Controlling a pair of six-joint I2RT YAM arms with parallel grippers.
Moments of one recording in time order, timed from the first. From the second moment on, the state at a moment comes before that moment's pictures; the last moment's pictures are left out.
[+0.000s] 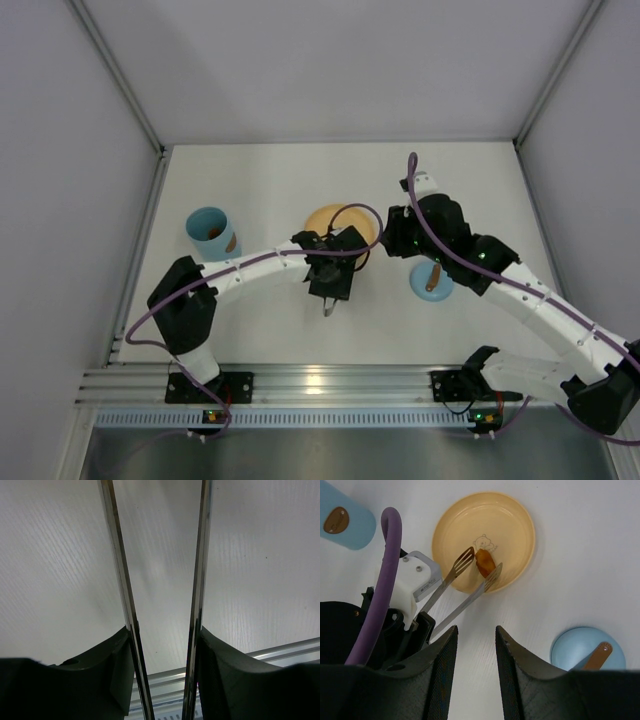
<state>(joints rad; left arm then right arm) -0.98 1.71 1.30 -0.84 -0.15 -0.74 0.70 1.07 1.06 -0.55 0.16 0.37</state>
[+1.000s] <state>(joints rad) -0.91 1.73 1.42 -0.86 -0.14 -0.68 0.70 1.05 1.06 -0.55 0.15 0.36</state>
